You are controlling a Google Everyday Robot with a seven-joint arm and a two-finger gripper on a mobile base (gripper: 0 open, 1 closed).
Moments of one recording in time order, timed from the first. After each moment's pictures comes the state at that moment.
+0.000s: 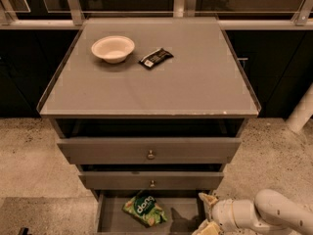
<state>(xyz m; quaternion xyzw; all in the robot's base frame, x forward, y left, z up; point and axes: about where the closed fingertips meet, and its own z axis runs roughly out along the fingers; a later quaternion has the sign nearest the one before) 0.384 -0.151 0.437 -0.42 0.78 0.36 0.30</state>
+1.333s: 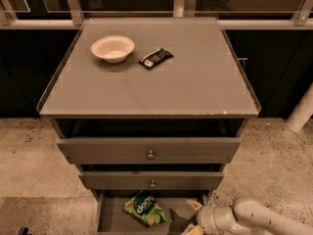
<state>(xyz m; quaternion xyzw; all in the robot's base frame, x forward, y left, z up) 0.402 -0.118 0.331 -0.42 0.77 0.37 0.30</state>
